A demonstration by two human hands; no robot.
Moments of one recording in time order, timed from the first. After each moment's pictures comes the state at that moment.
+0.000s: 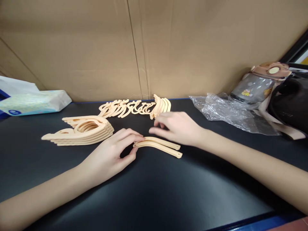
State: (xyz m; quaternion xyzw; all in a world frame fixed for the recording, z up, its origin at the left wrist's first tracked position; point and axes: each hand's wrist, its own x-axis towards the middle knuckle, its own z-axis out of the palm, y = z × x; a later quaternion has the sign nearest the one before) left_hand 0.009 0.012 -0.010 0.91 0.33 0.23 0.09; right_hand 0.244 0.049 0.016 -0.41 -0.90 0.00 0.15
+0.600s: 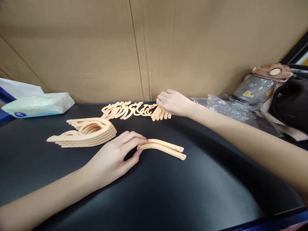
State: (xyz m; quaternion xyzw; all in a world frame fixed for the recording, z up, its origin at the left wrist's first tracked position) left_hand 0.007 0.009 -0.007 0.92 0.33 0.22 0.07; right_hand 0.251 0.135 0.030 -0.27 -0.90 -0.35 -0.01
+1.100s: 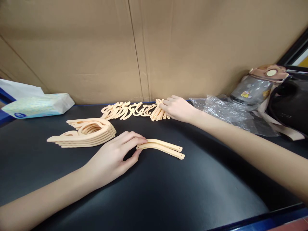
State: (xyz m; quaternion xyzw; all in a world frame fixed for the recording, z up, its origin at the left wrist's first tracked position) left_hand 0.007 0.009 -0.007 0.92 0.33 0.22 0.07; right_hand 0.264 0.124 0.014 -0.31 -0.89 -0.32 0.02
